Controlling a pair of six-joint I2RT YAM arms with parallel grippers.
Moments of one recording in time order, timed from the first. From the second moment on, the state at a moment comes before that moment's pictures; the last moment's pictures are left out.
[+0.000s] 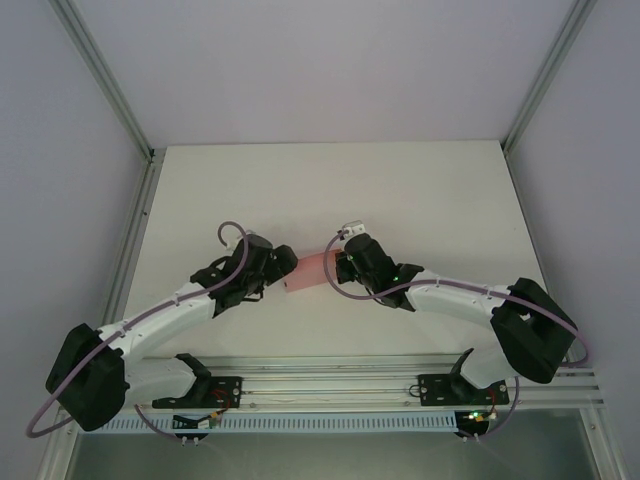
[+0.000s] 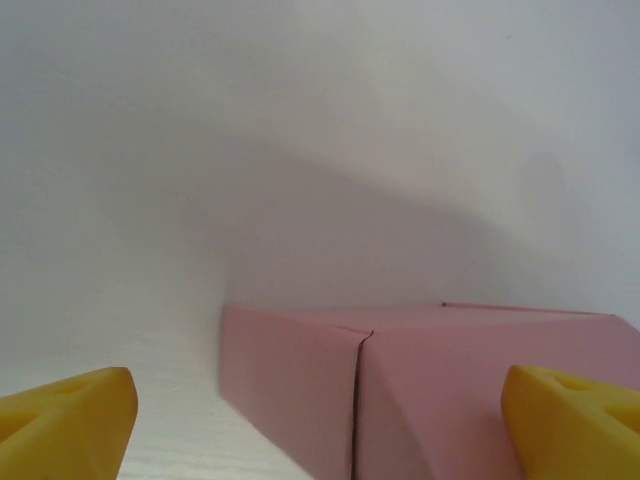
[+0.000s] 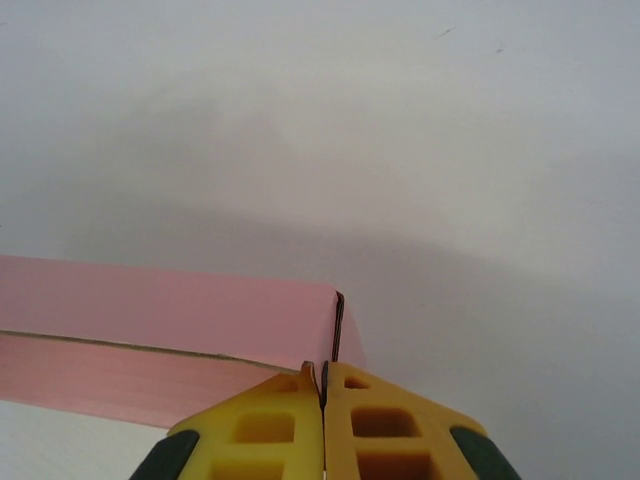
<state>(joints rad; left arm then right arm) -0.63 1.16 0.66 -0.29 -0.14 -1.06 0.87 1.44 0.76 0.02 0.25 0.35</state>
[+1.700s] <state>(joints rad) -0.63 1.16 0.46 0.11 -0.08 -1.07 0.72 1.51 0.67 0.29 -0.03 0.77</state>
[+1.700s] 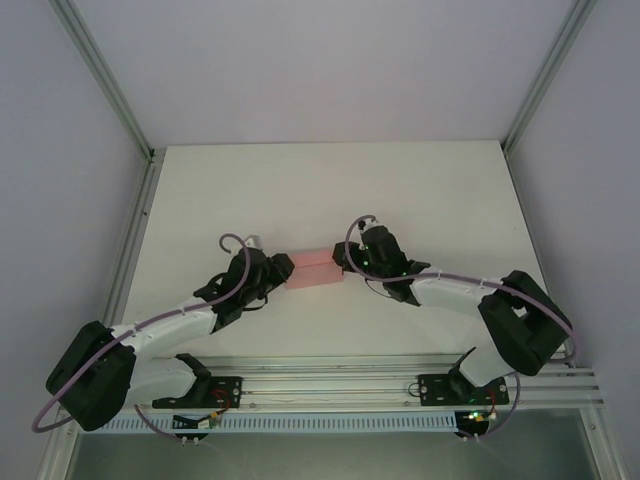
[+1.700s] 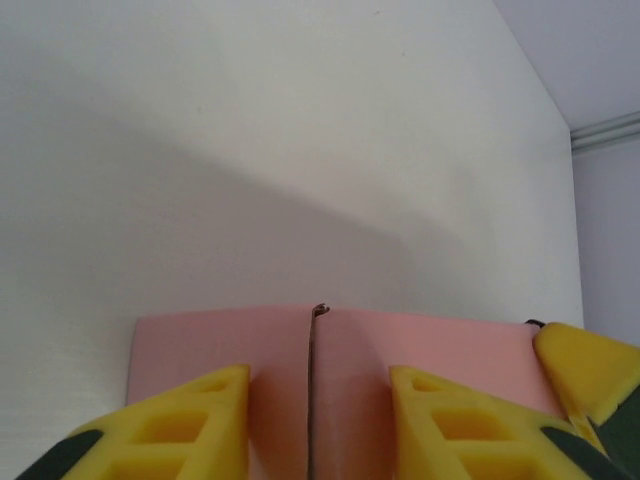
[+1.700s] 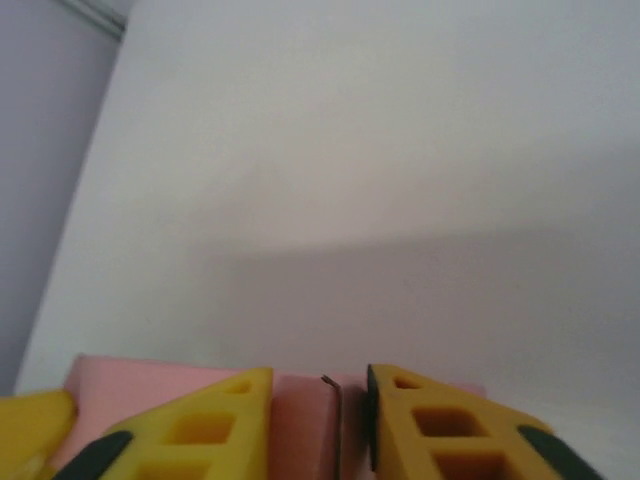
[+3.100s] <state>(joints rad) -0.63 1.22 0.57 0.00 -0.08 -0.90 0.68 1.45 0.99 -0.18 -0.24 0.07</state>
